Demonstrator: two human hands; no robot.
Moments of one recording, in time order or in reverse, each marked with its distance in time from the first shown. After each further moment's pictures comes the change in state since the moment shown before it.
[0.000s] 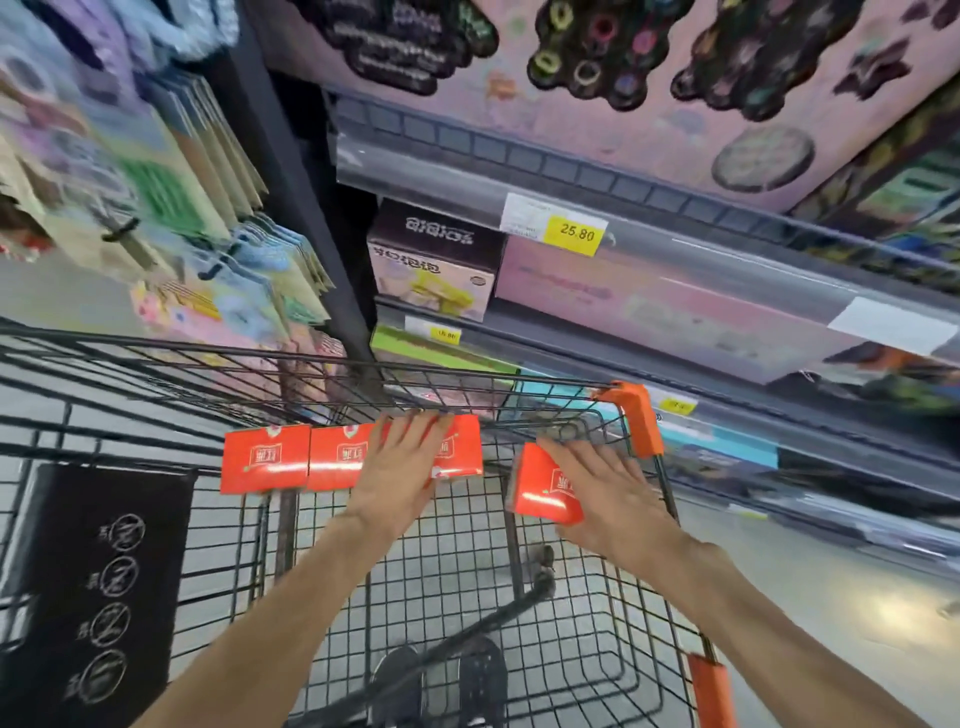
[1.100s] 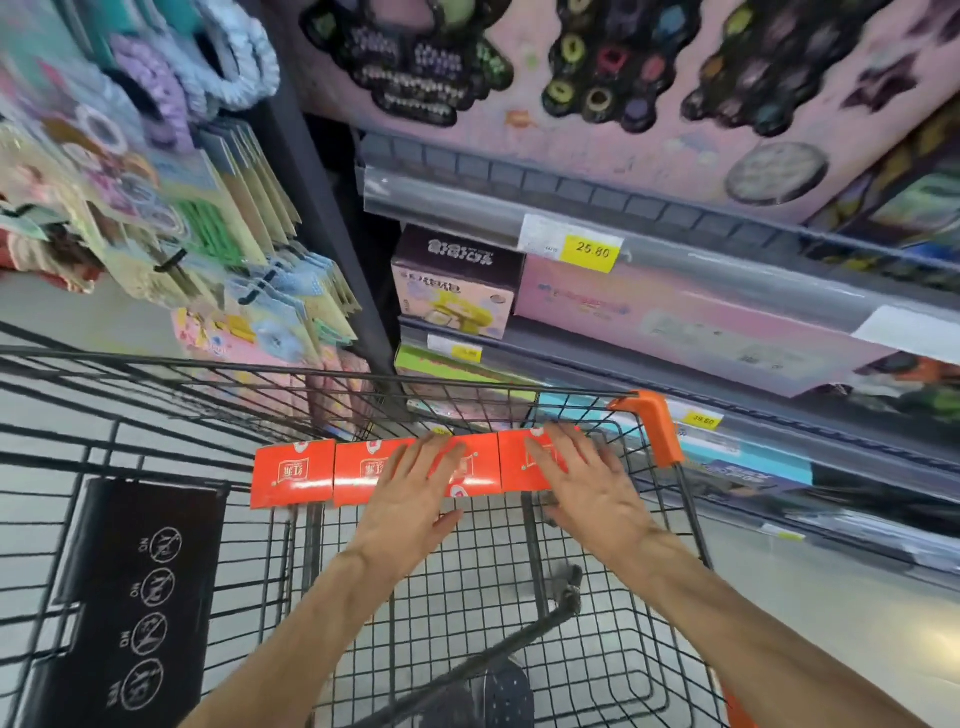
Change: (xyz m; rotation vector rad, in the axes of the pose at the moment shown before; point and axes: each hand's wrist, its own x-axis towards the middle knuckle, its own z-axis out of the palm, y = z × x) left_hand -0.030 -0.002 -0.023 -0.093 0.004 0.046; right_hand 0.049 -0.014 0.036 -0.234 0.091 -0.052
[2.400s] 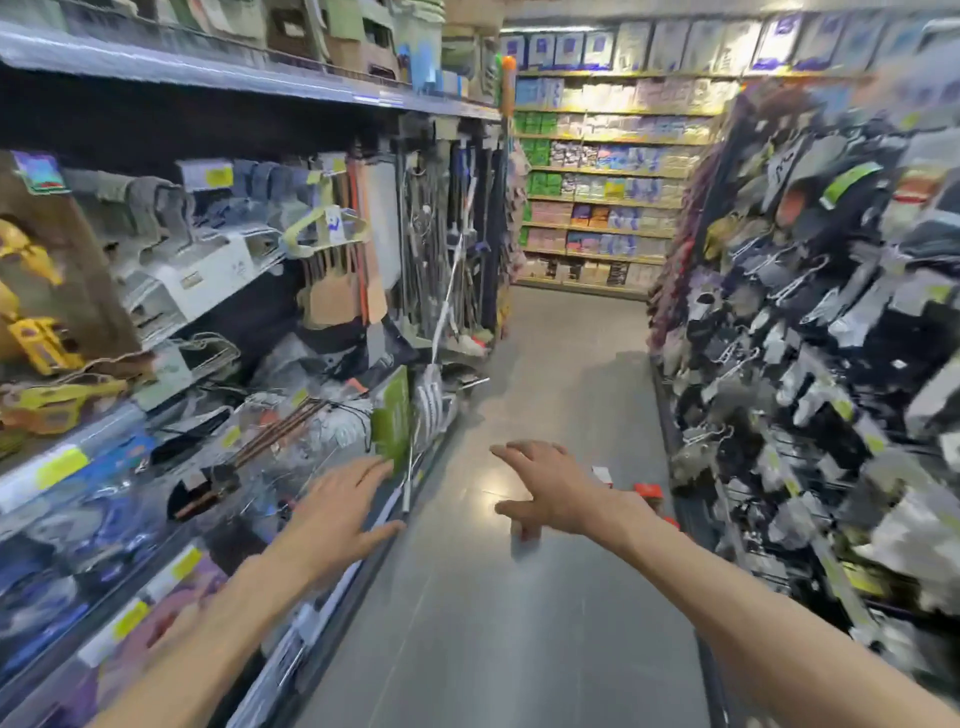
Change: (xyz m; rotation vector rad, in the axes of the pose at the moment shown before) left_hand -0.070 1.013 -0.229 0.139 -0.023 1.505; right_hand -0.999 0.321 -0.177 0.255 0.373 1.425
